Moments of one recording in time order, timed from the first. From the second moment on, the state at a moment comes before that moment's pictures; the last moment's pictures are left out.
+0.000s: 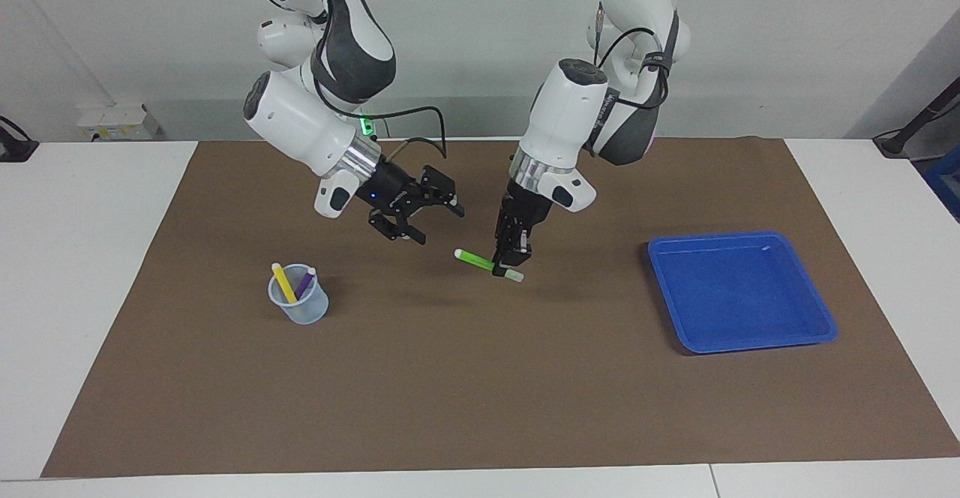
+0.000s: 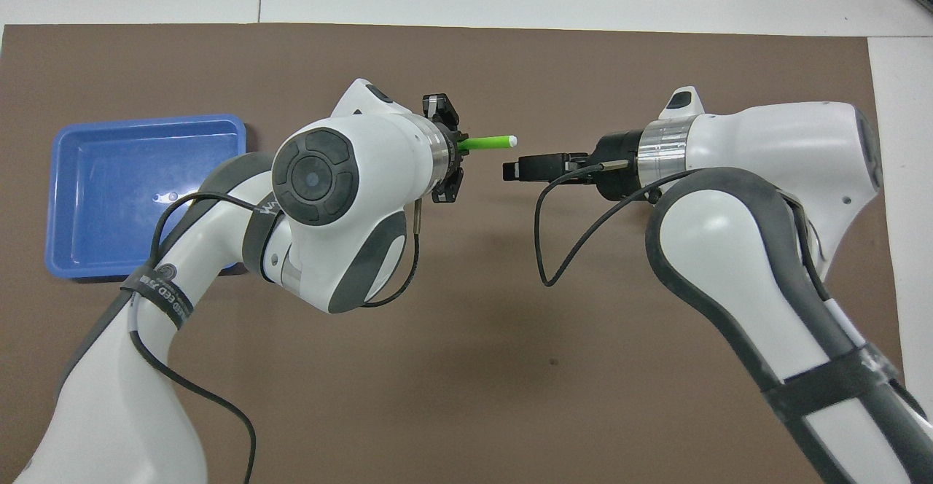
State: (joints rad) left arm -0.42 0.32 -0.21 -1.68 -0.04 2.48 -2.10; right arm 0.33 0.13 -0.03 -1.85 0.84 2.20 -0.23
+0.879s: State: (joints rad) left arm -0.48 0.32 -0.21 -1.68 -0.02 2.51 -2.10; right arm 0.32 0.15 -0.03 -1.82 0.76 2.19 -0.24
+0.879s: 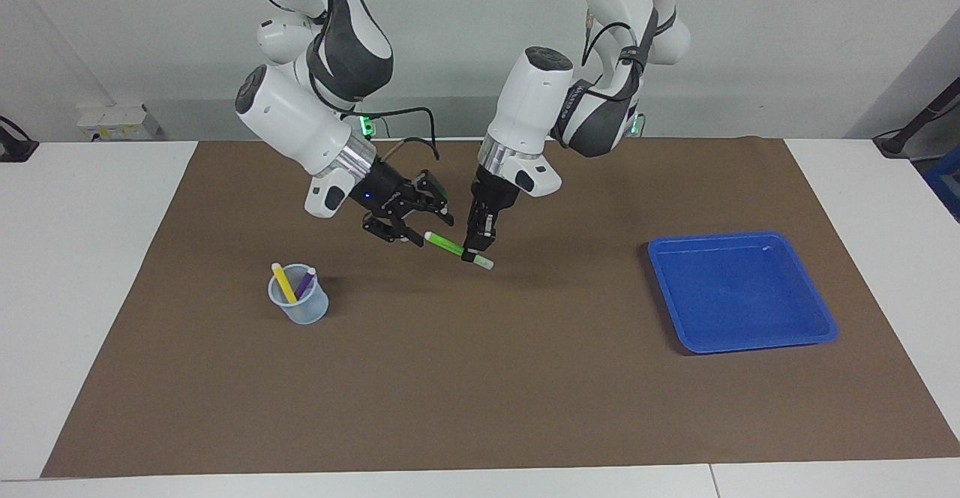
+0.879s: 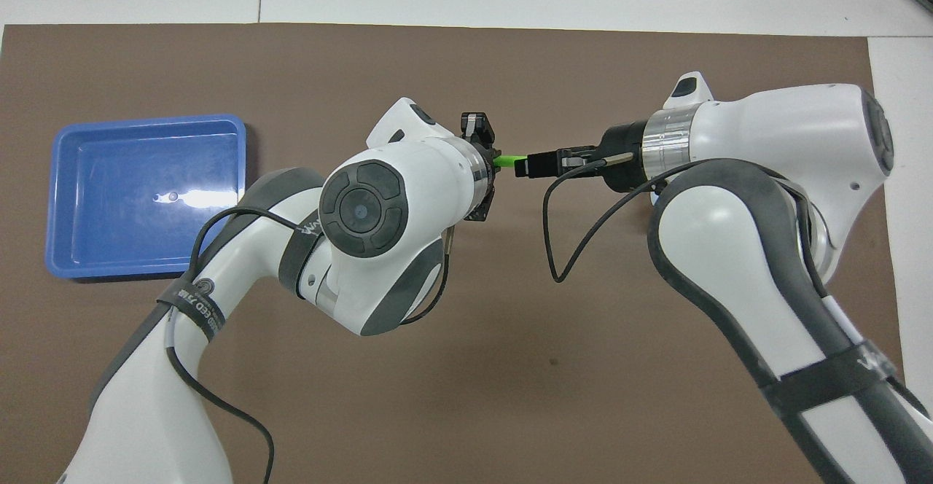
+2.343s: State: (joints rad) left arm -0.49 0.32 -0.21 -1.68 -0.02 2.54 -2.10; right arm 0.32 0.16 -0.03 -1.81 0.75 2.18 -0.24
